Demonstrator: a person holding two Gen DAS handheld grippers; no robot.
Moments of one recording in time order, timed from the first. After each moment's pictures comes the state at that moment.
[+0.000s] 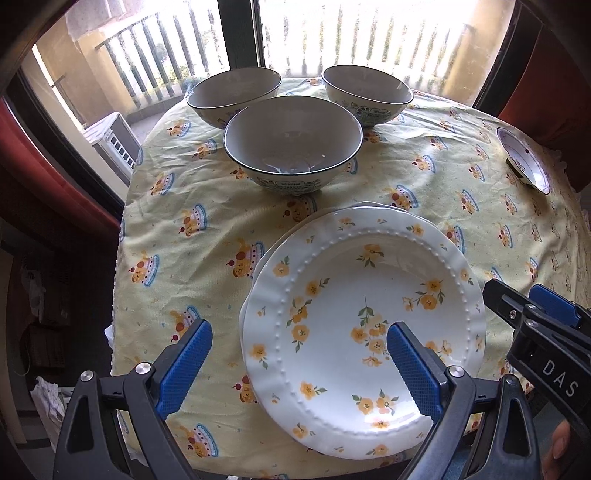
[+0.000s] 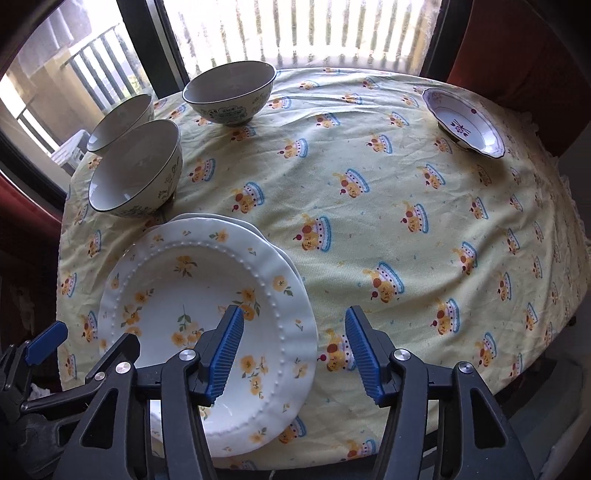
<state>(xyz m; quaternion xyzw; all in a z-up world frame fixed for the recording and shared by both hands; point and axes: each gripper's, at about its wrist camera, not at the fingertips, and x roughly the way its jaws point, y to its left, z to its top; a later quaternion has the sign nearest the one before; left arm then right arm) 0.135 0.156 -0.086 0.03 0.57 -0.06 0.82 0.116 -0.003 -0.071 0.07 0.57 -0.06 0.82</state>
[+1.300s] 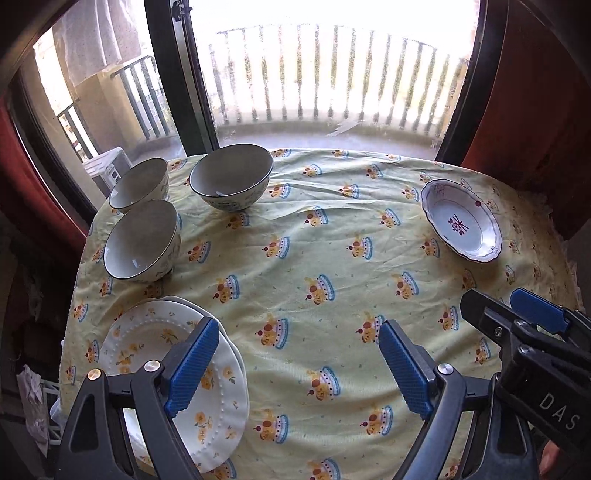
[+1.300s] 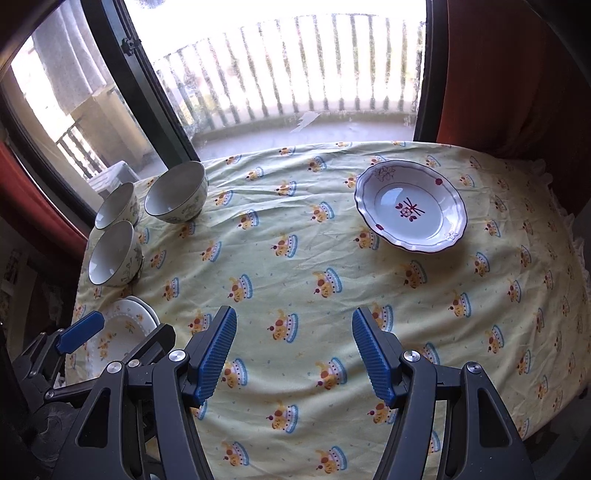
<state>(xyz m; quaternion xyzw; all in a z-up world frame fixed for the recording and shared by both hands) 0.155 -0.064 -0.023 0.01 0.50 -0.02 0.87 0.154 -0.215 -0.012 0.08 0.50 0.05 0.86</state>
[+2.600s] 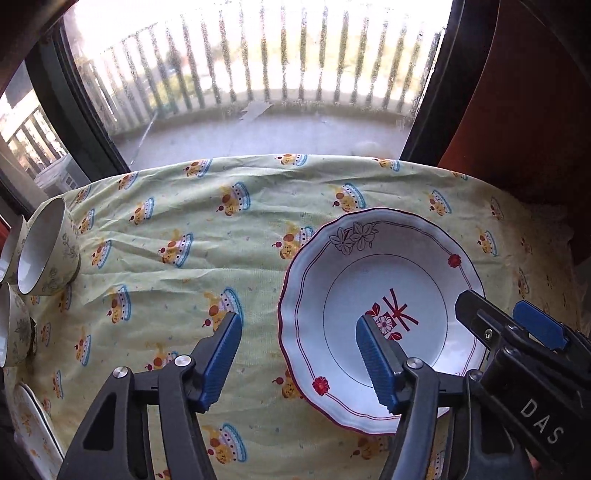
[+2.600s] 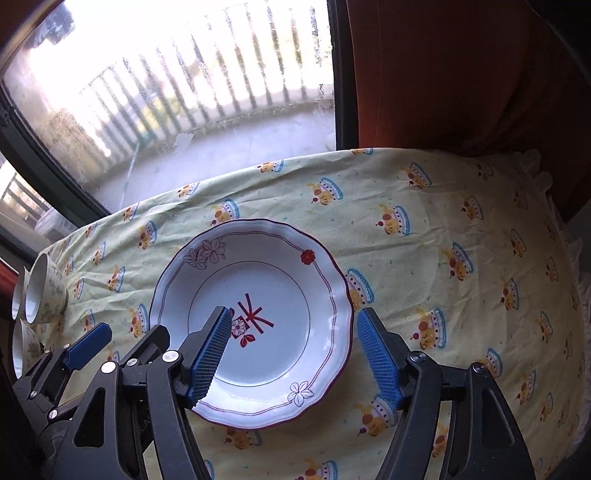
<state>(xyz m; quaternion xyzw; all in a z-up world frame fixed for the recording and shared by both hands) 0.334 -0.265 -0.102 0.00 0.54 -0.04 0.84 0.335 -0.421 -0.096 0.11 0.52 -0.02 0.85</state>
